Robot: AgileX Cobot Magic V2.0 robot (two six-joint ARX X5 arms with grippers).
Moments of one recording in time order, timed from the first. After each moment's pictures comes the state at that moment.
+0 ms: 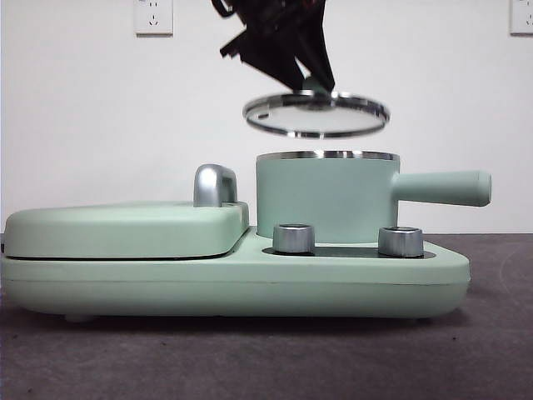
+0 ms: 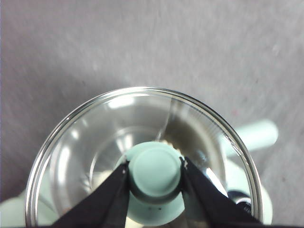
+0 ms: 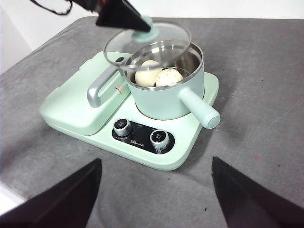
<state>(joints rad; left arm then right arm) -0.69 1.88 1.87 -0.76 0.21 0.11 0.57 0.24 0.91 -1.04 -0.03 0.26</state>
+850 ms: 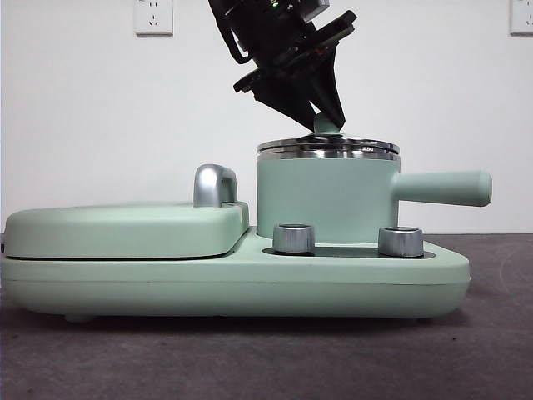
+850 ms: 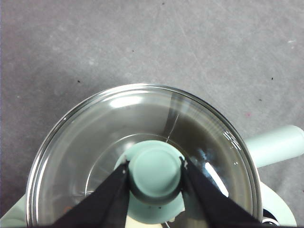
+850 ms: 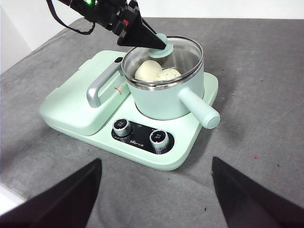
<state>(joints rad) -0.69 1.95 1.84 -0.65 0.21 0.11 0.57 0.24 0.91 -1.04 -0.03 0.26</state>
